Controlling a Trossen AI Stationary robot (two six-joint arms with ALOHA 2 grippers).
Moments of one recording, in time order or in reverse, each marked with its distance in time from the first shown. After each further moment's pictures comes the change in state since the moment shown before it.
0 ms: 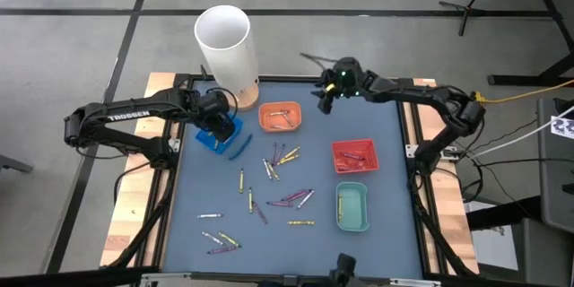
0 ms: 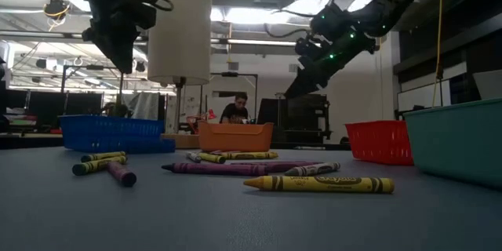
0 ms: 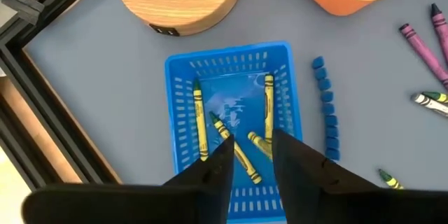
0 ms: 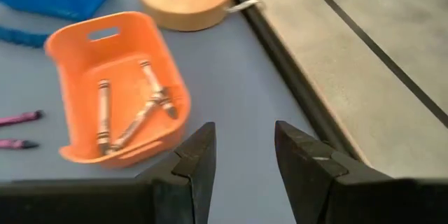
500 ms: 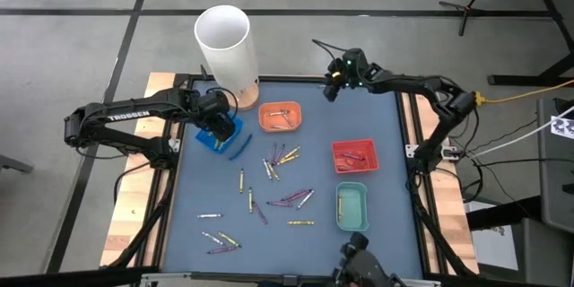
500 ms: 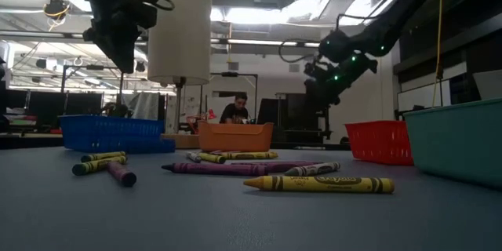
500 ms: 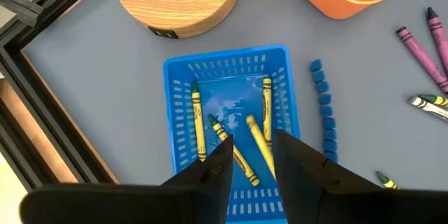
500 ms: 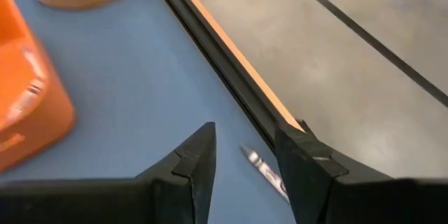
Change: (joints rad) left arm 0.000 0.000 0.000 0.008 0.000 -0.001; right arm -0.163 0.122 0.000 0.069 0.009 0.009
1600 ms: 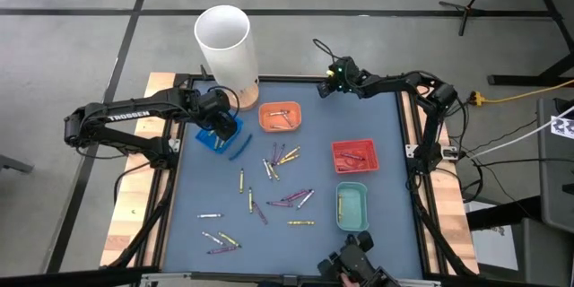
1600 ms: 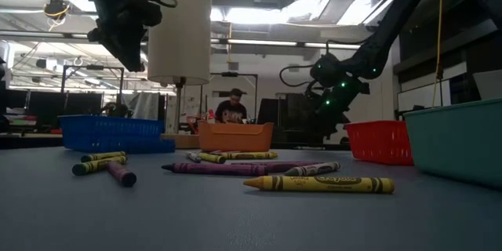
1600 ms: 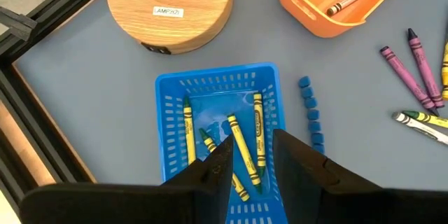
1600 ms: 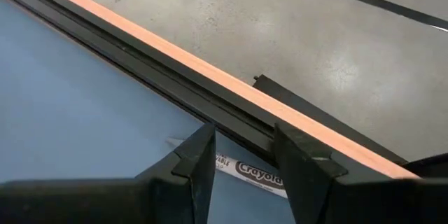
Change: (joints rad) left arm 0.000 0.000 0.000 0.052 -0.002 0.000; right arm 0.003 0.181 0.000 0.120 0.283 0.368
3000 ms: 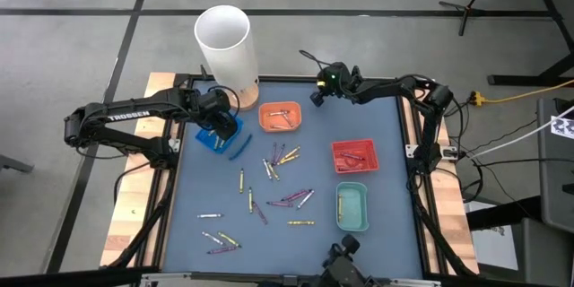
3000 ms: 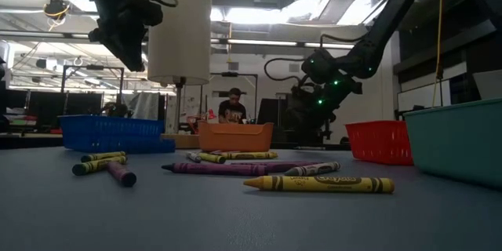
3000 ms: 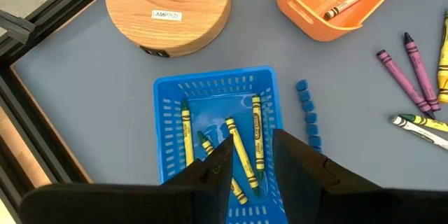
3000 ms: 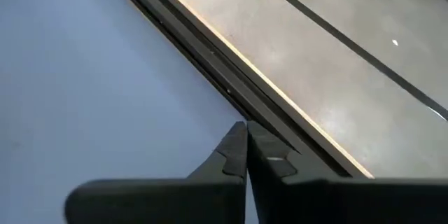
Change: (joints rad) left arm 0.000 0.000 0.000 0.011 0.000 0.000; right arm 0.098 0.014 0.000 0.084 0.006 -0.246
